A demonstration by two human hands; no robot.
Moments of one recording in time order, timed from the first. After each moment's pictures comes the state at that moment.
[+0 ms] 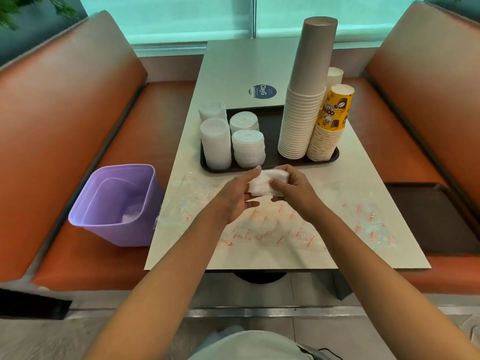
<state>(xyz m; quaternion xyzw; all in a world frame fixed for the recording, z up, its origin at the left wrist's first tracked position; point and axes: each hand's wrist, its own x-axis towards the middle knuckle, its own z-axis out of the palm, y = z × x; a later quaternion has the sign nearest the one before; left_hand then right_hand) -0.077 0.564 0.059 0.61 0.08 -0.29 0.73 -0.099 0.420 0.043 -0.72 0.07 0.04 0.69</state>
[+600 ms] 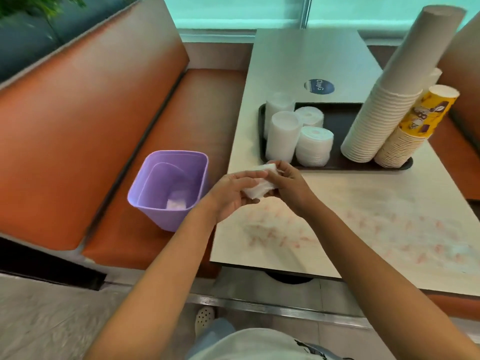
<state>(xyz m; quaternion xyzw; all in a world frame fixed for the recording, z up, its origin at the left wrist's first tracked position) -0.066 0.725 0.045 0.60 0.03 -0.23 0.77 -0.060 0.573 0.036 -0.65 0.02 0.11 0.75</state>
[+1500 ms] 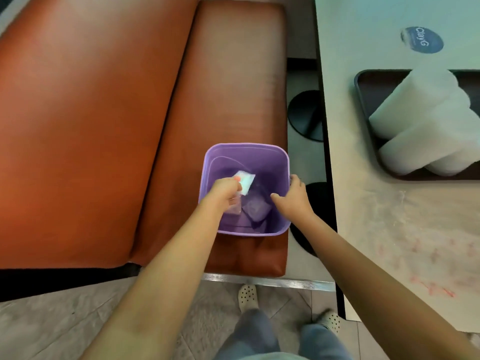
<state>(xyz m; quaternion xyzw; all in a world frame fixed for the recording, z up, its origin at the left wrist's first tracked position) 0.098 0.963 -0.085 0.66 0.36 -0.31 0.58 0.050 0.807 -0.064 -0.87 0.22 0.18 0.41</state>
